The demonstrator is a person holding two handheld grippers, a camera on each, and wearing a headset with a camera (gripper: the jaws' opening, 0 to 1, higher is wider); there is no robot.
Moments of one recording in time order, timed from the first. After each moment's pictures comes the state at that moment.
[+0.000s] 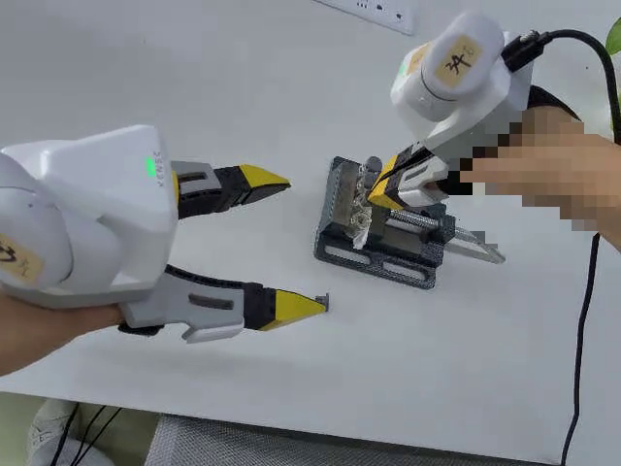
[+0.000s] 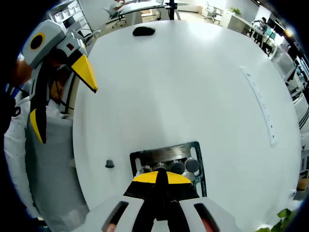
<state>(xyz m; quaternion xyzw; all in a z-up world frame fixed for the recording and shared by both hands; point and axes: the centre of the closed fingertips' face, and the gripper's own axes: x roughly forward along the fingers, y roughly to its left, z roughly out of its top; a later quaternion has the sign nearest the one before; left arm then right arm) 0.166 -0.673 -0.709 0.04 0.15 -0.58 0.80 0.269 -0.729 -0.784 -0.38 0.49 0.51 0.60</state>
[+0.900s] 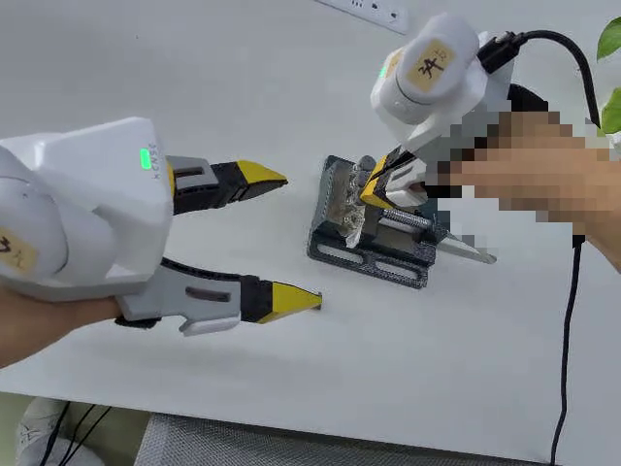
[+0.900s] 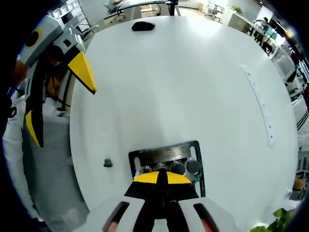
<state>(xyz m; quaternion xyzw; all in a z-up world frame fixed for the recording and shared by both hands) 0.165 -0.685 -0.703 0.03 0.14 -0.58 0.80 0.270 -0.728 -0.786 -0.40 0.50 0.49 0.59</state>
